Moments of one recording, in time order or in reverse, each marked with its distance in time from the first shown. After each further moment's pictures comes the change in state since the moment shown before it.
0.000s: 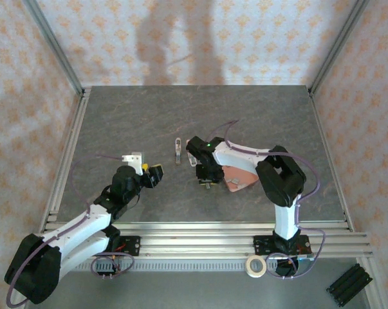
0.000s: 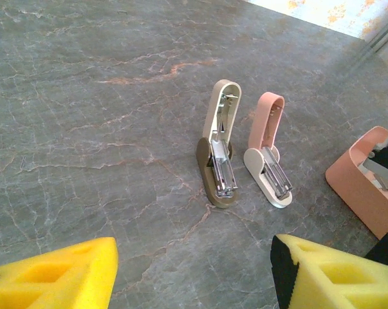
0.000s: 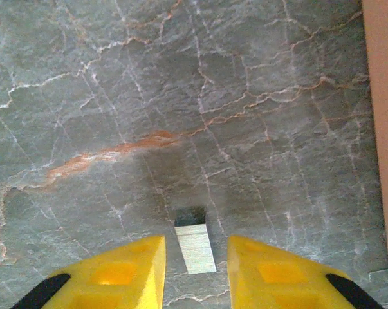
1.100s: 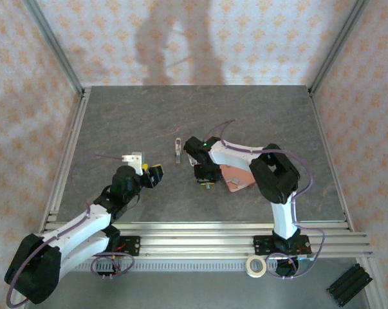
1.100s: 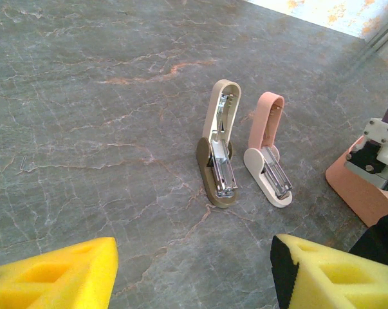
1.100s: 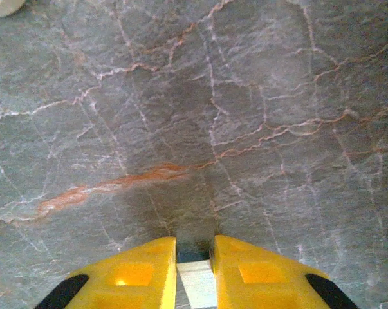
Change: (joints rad) left arm 0.000 0.000 0.000 0.000 0.000 0.002; right arm 0.000 0.064 0.044 -0.010 0.023 -0.017
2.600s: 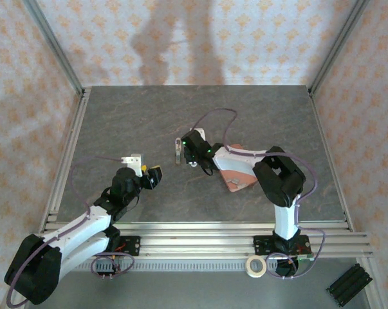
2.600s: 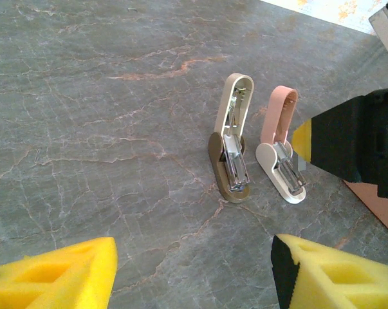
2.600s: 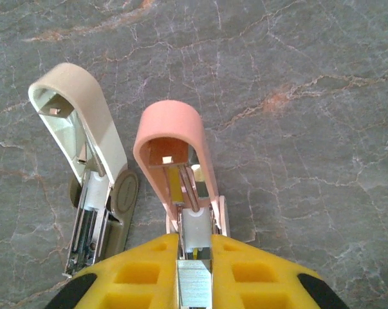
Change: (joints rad) left arm 0.000 -0.006 -0.028 0.016 -0.024 0.016; right arm 0.011 -0.062 -0.128 0.715 0.282 -0.166
